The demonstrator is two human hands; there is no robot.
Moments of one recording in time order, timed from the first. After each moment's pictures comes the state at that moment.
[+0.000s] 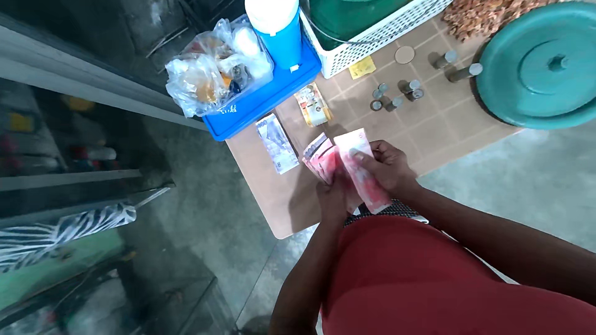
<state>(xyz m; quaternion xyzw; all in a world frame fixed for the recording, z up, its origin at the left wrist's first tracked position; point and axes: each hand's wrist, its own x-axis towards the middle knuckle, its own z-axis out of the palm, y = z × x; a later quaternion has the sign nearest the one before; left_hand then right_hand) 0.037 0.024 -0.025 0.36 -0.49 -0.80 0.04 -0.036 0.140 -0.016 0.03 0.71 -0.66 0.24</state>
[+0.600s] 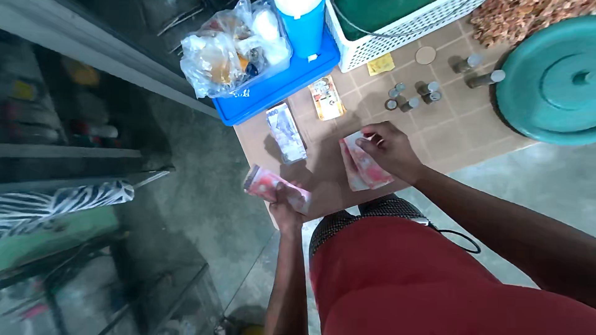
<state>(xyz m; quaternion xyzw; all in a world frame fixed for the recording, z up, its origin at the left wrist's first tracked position) 0.098 -0.059 -0.039 0.49 -0.40 -0.74 0.23 -0.079 0.130 -0.029 -0.18 0.86 -0.44 0.20</state>
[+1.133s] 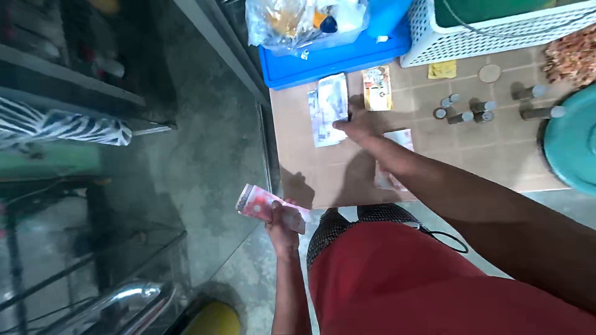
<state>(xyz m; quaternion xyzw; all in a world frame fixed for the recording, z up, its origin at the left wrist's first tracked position) 0.206 -0.067 -0.042 0.53 -0.26 -0.73 0.34 -0.093 -0.028 -0.078 -0.12 0.85 -0.39 0.33</state>
